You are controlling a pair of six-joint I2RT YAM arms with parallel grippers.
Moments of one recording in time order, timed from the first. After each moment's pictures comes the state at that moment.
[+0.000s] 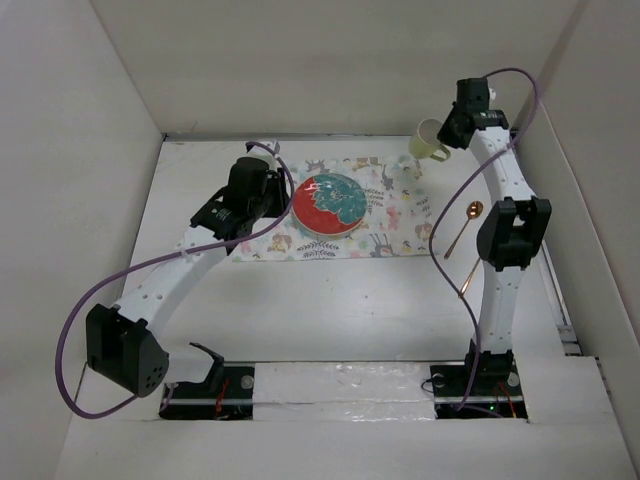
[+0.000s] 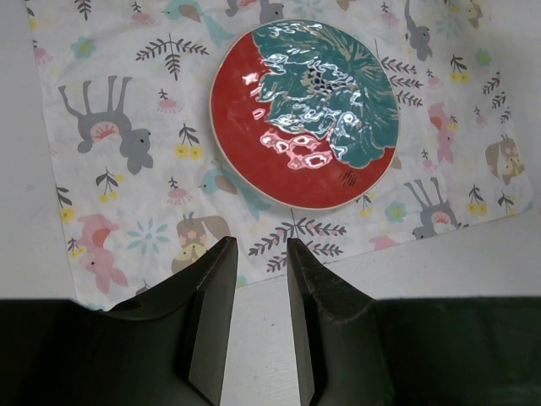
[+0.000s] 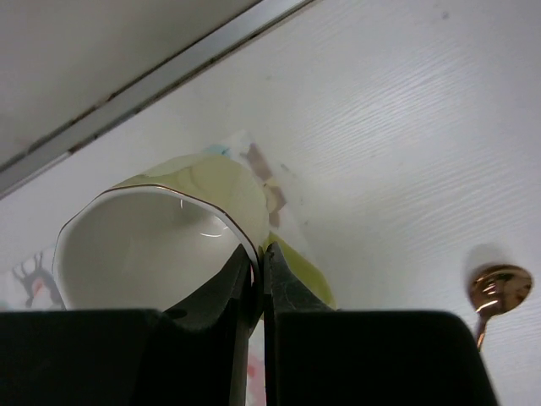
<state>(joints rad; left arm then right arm) -0.48 1.30 1.16 -0.41 -0.12 -0.33 0.01 2.21 2.25 -0.75 0.20 0.51</state>
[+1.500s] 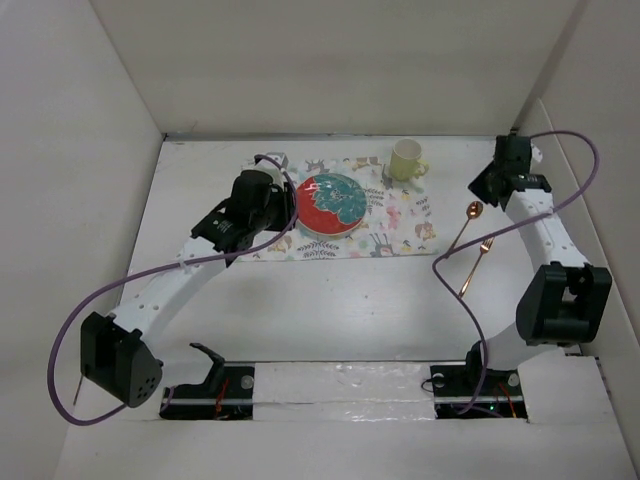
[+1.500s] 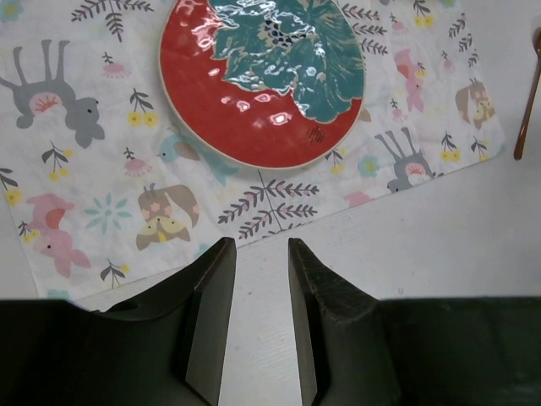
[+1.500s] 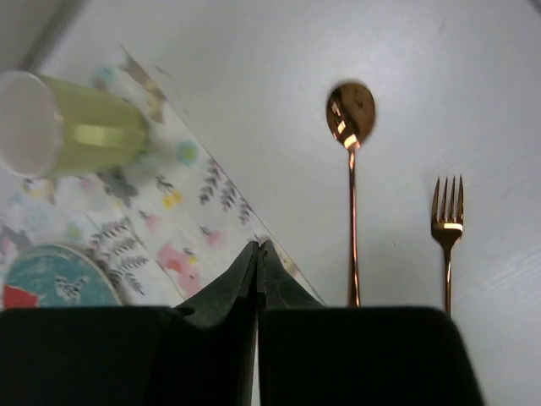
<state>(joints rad) -0.53 1.24 1.09 -0.41 -0.05 -0.34 -0.07 1.53 1.34 -0.54 0.17 0.65</state>
